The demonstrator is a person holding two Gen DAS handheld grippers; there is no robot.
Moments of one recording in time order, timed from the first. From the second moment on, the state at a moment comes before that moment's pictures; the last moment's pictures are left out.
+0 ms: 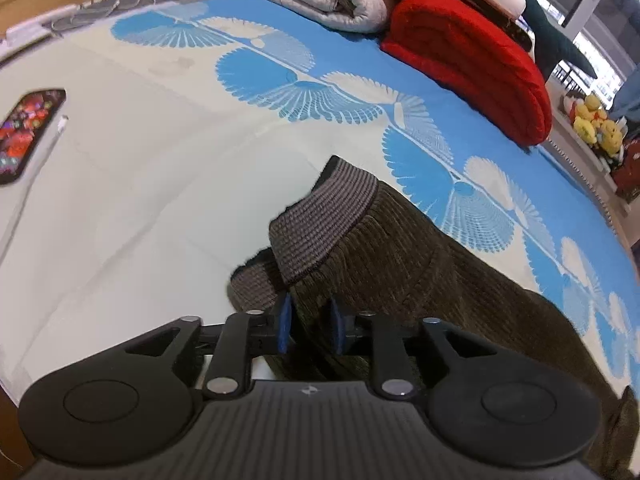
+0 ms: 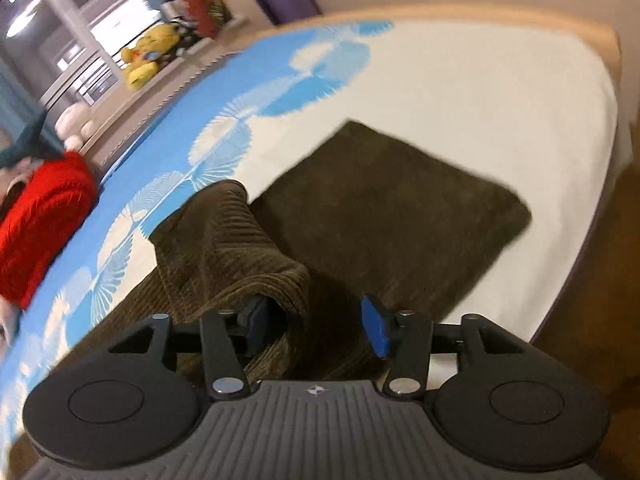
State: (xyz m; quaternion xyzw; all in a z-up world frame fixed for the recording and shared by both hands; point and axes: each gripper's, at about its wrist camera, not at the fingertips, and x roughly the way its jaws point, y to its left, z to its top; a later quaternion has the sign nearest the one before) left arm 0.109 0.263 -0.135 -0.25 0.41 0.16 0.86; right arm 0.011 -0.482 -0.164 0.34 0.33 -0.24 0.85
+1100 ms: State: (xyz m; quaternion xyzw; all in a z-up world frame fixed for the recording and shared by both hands) left arm 0.129 0.228 -0.163 -0.26 0.44 0.12 0.85; right arm 0.064 -0.345 -0.148 -0.16 0.39 0.01 0.91
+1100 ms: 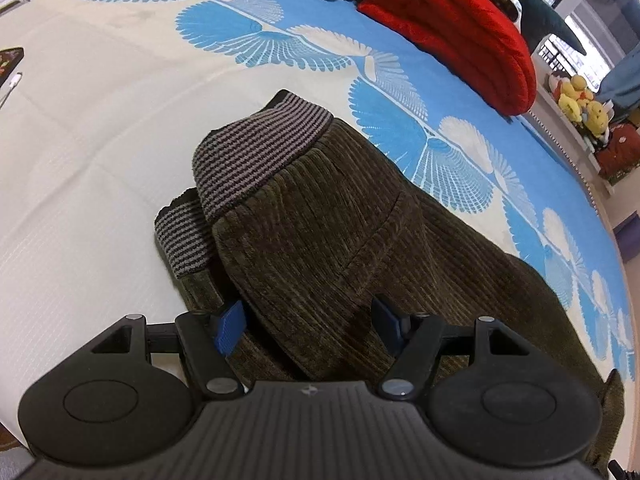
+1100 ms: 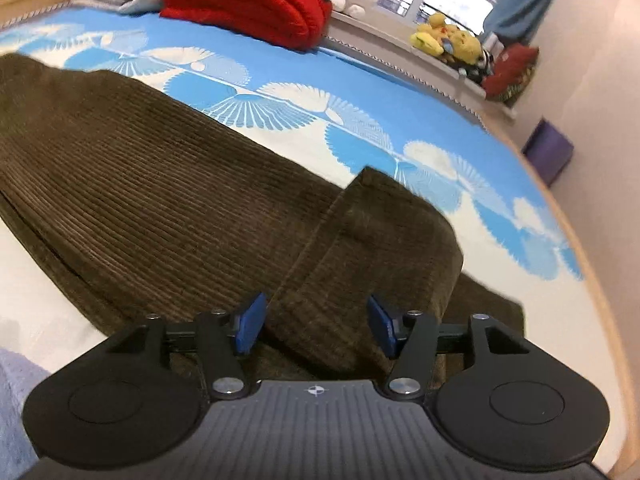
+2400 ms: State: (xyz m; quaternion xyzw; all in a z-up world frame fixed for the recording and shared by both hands) left arm 0.104 0.247 -0.117 -0.27 0.39 0.13 0.87; right arm -0.043 -0.574 -0.129 0.44 0.22 -0.26 0.83
